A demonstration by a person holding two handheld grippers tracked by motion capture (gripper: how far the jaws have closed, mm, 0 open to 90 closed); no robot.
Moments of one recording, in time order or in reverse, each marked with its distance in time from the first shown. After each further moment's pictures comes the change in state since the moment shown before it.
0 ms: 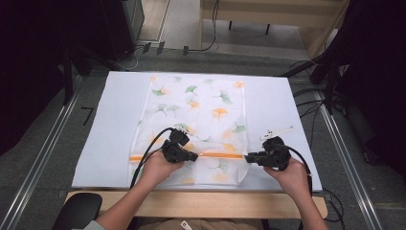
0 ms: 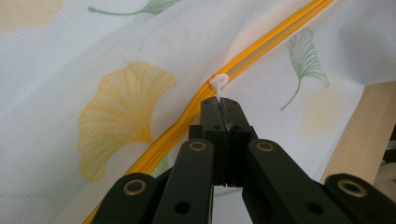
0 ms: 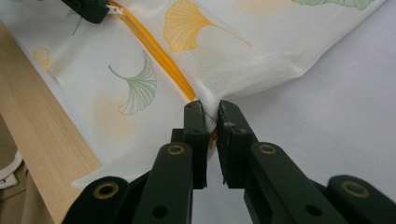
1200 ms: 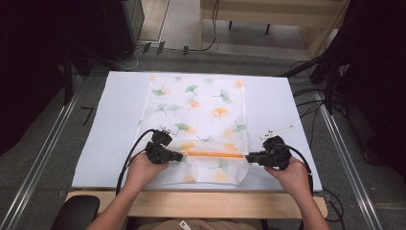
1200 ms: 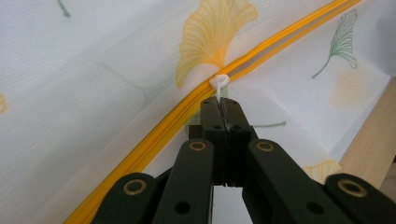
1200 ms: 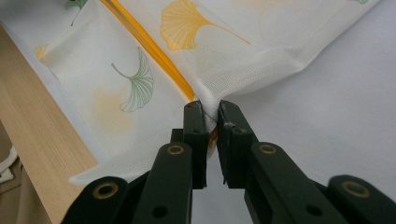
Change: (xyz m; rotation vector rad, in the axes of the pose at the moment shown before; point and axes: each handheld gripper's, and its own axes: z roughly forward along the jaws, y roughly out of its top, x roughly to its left) left arm 0.027 -0.029 -0.026 -0.018 0.040 -0.111; right arm -0.003 0.001 0.000 0.017 -0.003 0.004
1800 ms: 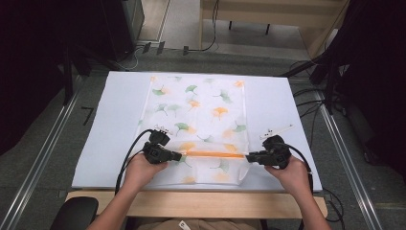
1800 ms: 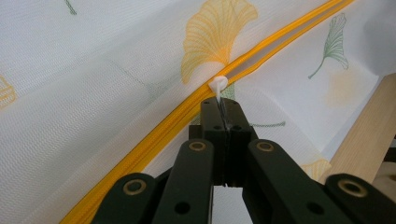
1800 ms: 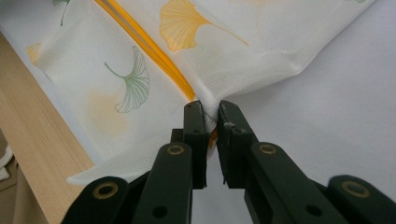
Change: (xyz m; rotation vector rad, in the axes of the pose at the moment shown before) left arm 0.001 -0.001 -0.003 -0.017 -0.029 -0.005; right arm -0.003 0.001 0.002 0.016 -0.004 0.002
